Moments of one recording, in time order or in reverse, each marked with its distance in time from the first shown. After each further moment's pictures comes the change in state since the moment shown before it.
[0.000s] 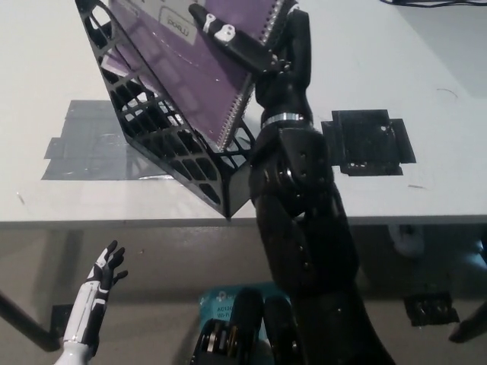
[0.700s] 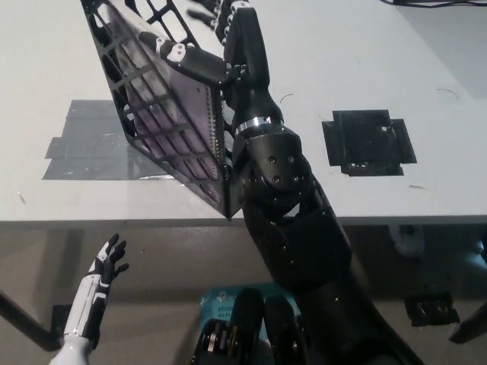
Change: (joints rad) left_arm -0.021 0.004 -0.001 -0.003 0.000 0.000 -0.009; right_arm -0.027 -0.080 0.156 0.091 -0.093 -0.049 0.130
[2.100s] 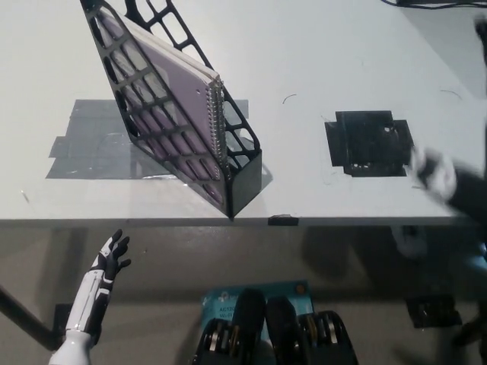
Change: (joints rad) left_arm -0.005 0.003 -0.002 0.005 0.014 0.000 -0.006; right_arm 0.642 -0.400 -0.068 -1.070 -0.001 0.144 0.182
